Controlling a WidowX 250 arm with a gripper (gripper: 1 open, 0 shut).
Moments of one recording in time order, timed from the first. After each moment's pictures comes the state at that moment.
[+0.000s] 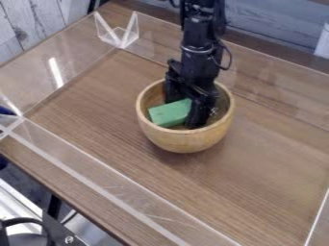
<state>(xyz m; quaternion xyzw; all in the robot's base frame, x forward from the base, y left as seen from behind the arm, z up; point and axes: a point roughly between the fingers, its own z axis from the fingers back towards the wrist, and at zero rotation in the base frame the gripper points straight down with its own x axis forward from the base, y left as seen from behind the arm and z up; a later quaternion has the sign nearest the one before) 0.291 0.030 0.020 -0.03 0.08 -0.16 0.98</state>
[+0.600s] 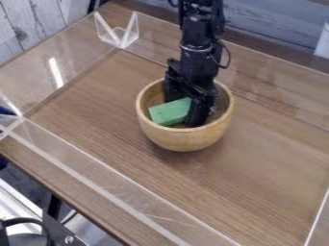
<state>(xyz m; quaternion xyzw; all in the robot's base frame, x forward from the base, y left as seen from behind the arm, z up) 0.292 0.031 0.020 -0.03 0.08 -0.16 0.98</state>
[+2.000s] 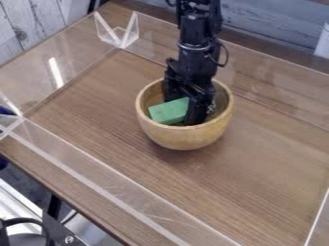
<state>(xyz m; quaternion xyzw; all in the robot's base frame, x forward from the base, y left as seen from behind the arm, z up) 0.286 0.032 0.019 -0.05 0.10 -0.17 0.98</state>
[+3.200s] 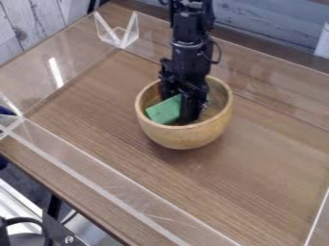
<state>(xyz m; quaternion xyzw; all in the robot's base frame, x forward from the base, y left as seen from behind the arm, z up) 0.279 0.040 0.027 -0.06 0.11 -0.16 0.98</state>
